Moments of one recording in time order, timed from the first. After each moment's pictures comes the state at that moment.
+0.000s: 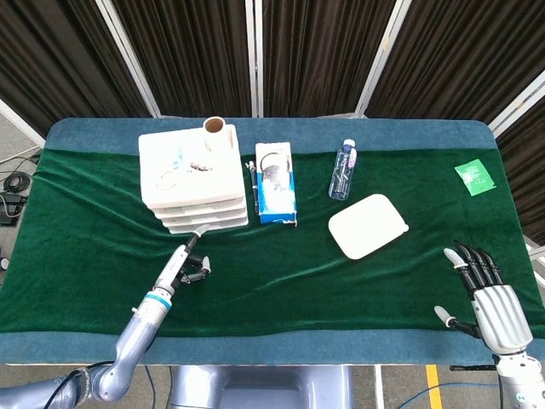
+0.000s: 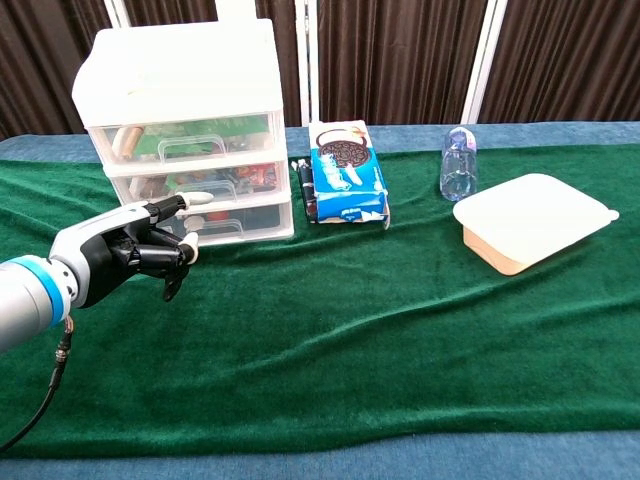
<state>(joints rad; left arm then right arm) -0.47 -1.68 -0.26 -1.57 1.10 0.91 -0.41 0.09 -1.12 0.01 -1.57 -1.71 1.61 0.19</state>
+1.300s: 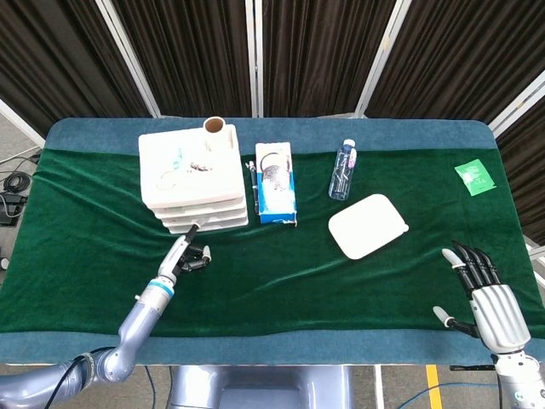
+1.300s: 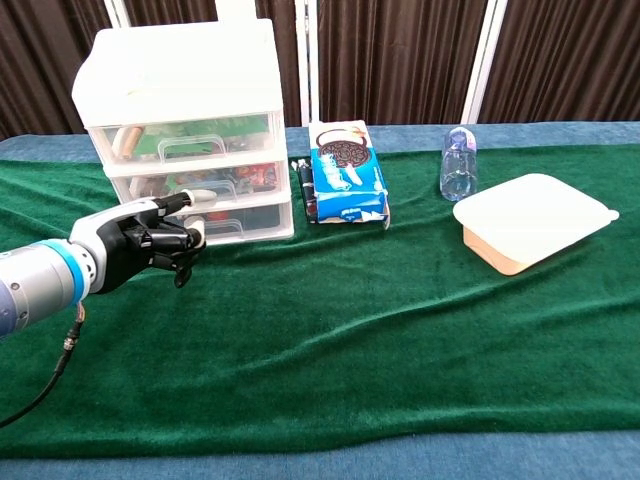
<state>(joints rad) -0.53 -1.69 -0.32 -1.50 1.00 0.80 -0.50 0.10 -1.13 0.01 -1.57 -1.70 1.60 0.19</state>
